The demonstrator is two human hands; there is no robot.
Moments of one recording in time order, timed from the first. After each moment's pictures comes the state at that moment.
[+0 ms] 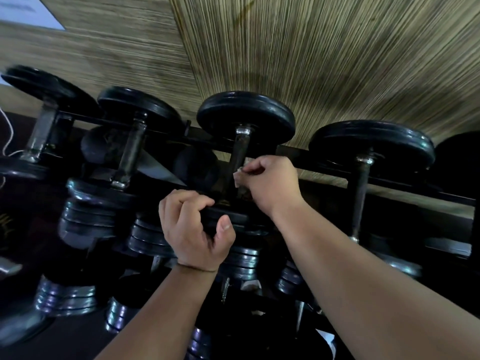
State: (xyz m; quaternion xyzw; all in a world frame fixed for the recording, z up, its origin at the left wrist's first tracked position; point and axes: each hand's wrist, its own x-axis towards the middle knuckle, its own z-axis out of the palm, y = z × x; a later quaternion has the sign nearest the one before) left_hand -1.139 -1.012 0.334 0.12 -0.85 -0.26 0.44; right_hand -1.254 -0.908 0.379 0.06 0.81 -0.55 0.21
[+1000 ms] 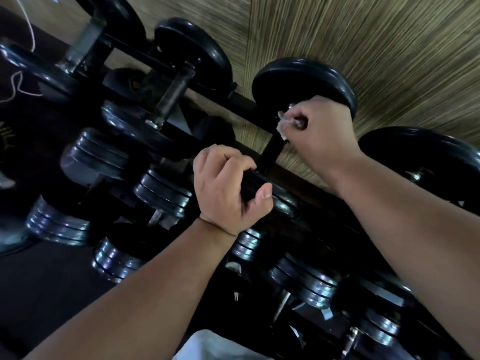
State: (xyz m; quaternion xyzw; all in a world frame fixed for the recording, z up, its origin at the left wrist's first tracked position) left_hand -1.143 -1.013 0.327 0.13 -0.82 -0.28 0.49; right_hand -1.299 -0.916 0.405 -0.31 0.91 -0.28 0.05
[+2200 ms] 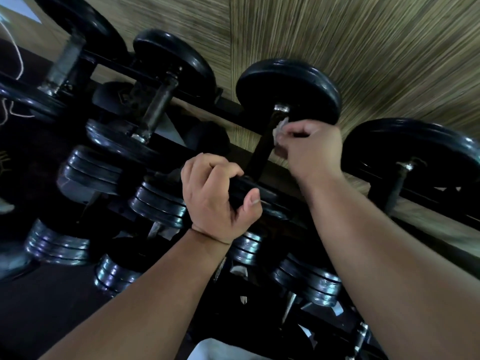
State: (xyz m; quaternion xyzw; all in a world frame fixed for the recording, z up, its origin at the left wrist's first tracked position) left_hand -1.144 -1.015 0.326 0.13 -0.82 -0.27 0.48; right_hand -1.274 -0.915 0.384 0.05 0.82 -0.56 0.13
